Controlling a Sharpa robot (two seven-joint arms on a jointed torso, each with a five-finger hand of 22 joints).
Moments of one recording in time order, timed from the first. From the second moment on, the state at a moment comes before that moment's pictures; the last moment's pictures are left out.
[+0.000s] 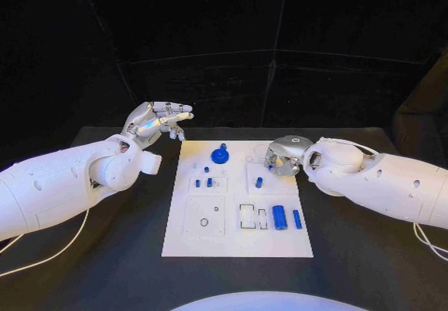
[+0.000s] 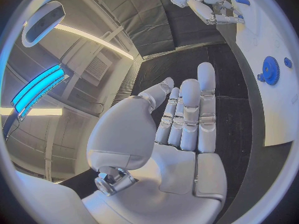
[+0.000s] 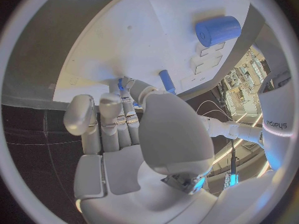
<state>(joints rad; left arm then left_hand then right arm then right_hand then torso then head) 1.22 -0.80 -0.06 1.32 -0.09 -0.08 0.56 1.24 -0.02 0.43 -0.16 0.05 1.00 0.18 0.14 0.07 1.07 0.11 0.22 0.07 1.24 0.02 1.06 0.44 0.17 1.24 0.12 0.66 0.52 1.14 -0.78 0.00 1.39 -1.75 -0.13 -0.09 1.40 -0.09 0.47 -0.04 0.18 1.12 0.14 0.08 0.07 1.18 0.08 0.14 0.07 1.46 -0.01 1.01 0.91 0.11 1.34 0.09 1.25 1.18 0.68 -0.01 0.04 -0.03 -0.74</state>
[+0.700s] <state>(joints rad) 1.22 -0.81 -0.06 1.31 -0.09 -0.08 0.55 1.23 -0.03 0.42 -0.16 0.05 1.00 0.19 0.14 0.07 1.06 0.11 0.23 0.07 1.24 0.02 1.06 0.43 0.17 1.24 0.12 0.65 0.52 1.13 -0.80 0.00 1.44 -1.78 -0.18 -0.13 1.40 -0.07 0.51 -0.06 0.17 1.13 0.14 0.08 0.07 1.20 0.07 0.13 0.07 1.46 -0.01 1.06 0.94 0.09 1.36 0.09 1.31 1.24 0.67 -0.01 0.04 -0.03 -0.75</state>
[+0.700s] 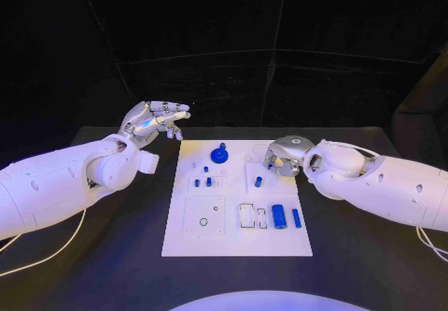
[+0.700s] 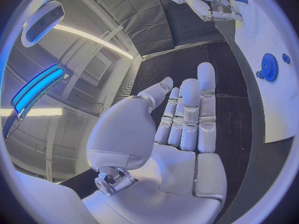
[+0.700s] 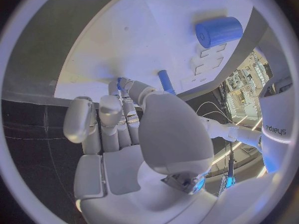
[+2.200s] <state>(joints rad) 1.22 -0.78 -0.06 1.29 -0.09 -0.08 0.55 1.22 -0.03 0.41 -0.16 0.05 1.00 0.19 0.14 0.07 1.06 0.11 0.23 0.07 1.23 0.03 1.06 0.43 0.17 1.24 0.12 0.64 0.51 1.08 -0.66 -0.04 1.64 -1.66 -0.30 -0.10 1.39 -0.08 0.53 -0.08 0.19 1.14 0.14 0.08 0.07 1.21 0.07 0.13 0.06 1.46 -0.01 1.11 0.97 0.09 1.37 0.09 1.34 1.27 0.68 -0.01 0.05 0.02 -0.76</state>
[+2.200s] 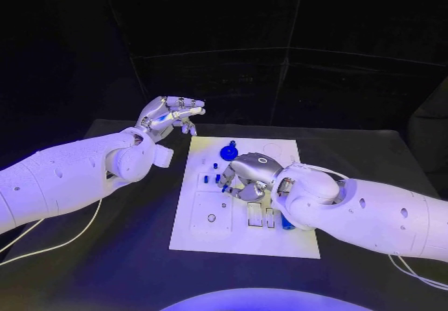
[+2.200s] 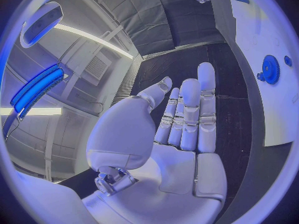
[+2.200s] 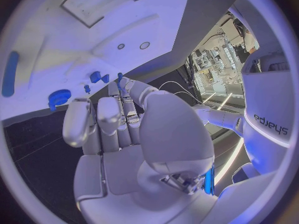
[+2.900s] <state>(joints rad) 1.22 -0.77 -0.06 1.29 -0.09 -0.08 0.55 1.22 -0.03 0.41 -0.16 0.05 1.00 0.19 0.14 0.07 1.06 0.11 0.23 0.07 1.23 0.03 1.06 0.43 0.17 1.24 0.12 0.64 0.51 1.06 -0.63 -0.05 1.61 -1.70 -0.22 -0.10 1.39 -0.08 0.52 -0.08 0.19 1.14 0.14 0.08 0.07 1.21 0.07 0.12 0.06 1.46 -0.01 1.11 0.97 0.09 1.37 0.09 1.34 1.27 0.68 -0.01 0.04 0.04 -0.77</state>
